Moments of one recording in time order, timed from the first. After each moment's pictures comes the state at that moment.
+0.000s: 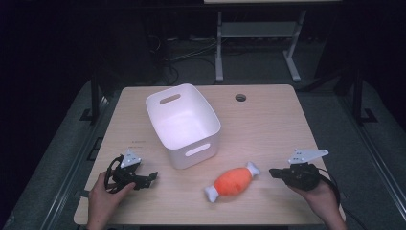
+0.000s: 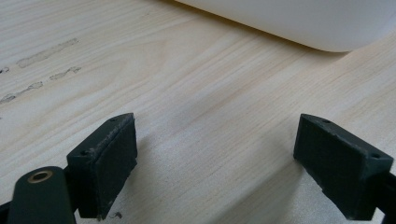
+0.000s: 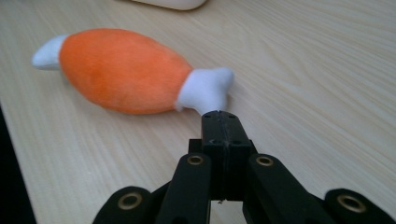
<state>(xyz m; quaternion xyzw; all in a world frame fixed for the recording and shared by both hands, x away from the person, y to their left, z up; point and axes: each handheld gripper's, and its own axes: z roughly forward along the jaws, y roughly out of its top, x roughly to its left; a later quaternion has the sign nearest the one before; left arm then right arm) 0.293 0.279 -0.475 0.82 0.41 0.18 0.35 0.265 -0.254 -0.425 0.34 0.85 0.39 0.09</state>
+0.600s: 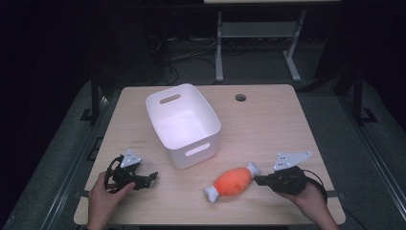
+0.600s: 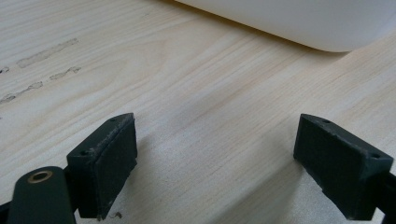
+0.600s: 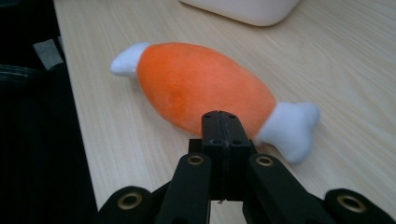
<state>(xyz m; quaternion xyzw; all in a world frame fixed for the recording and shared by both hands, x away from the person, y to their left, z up) 0.293 0.279 -0.475 0.82 0.41 0.18 0.35 0.258 -0.215 -0.417 0.26 0.87 0.41 0.04</state>
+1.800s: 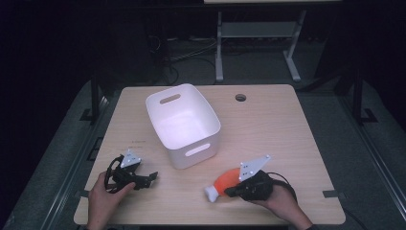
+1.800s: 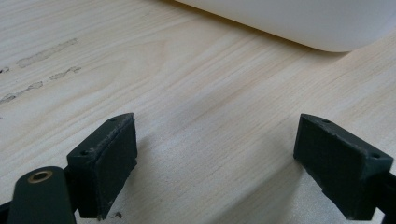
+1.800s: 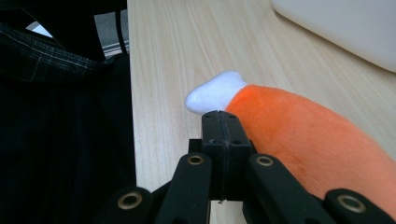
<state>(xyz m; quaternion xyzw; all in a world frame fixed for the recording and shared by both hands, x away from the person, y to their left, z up) 0.293 0.279 -0.475 0.82 0.41 0.18 0.35 0.256 -0.134 -0.425 0.15 0.91 0.40 -0.03</state>
